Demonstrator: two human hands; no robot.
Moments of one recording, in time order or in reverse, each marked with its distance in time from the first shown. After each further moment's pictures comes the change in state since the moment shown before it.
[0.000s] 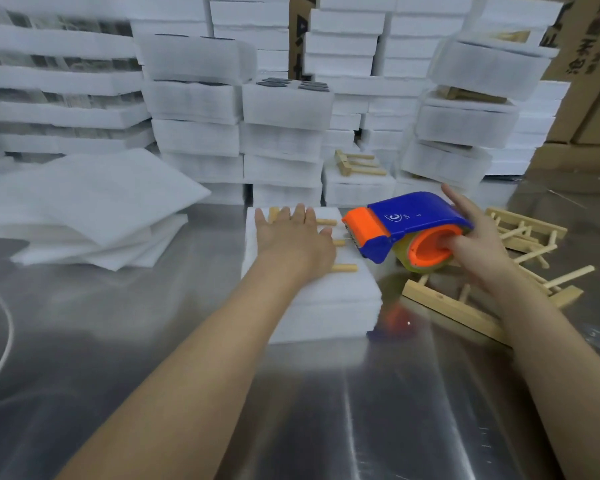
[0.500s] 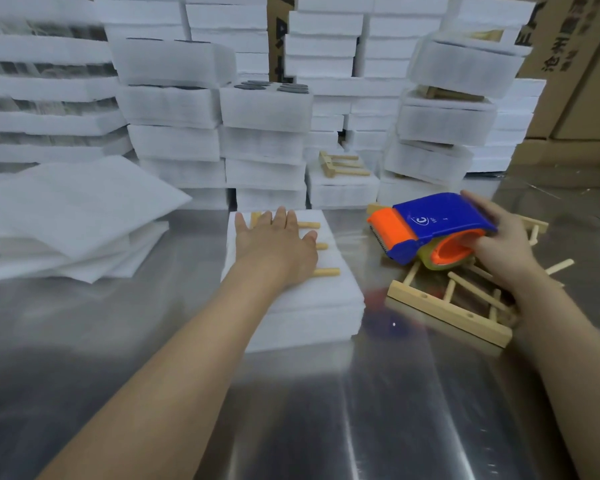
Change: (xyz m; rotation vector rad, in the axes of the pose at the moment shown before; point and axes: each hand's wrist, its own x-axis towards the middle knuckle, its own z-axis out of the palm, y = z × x) left_hand 0.003 -0.003 -0.002 0.042 -0.038 -0.009; right_hand 0.024 0.050 -0.050 -0.023 -0.309 0.230
